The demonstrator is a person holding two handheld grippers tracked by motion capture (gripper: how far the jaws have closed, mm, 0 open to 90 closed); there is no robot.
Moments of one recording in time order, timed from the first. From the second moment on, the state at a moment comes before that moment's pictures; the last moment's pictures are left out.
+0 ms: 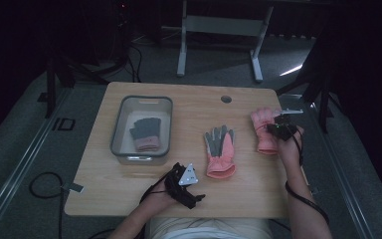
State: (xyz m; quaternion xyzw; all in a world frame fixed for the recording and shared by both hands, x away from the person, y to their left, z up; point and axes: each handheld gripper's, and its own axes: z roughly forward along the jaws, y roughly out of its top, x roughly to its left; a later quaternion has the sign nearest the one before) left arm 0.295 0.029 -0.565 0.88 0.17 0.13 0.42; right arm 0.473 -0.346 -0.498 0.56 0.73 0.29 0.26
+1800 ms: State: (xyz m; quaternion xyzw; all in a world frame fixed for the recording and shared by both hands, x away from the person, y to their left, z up) left arm 0.296 0.033 -0.564 0.88 0.17 0.12 0.42; right arm 0.383 -0.316 -0.525 0.59 0.71 0.29 0.24
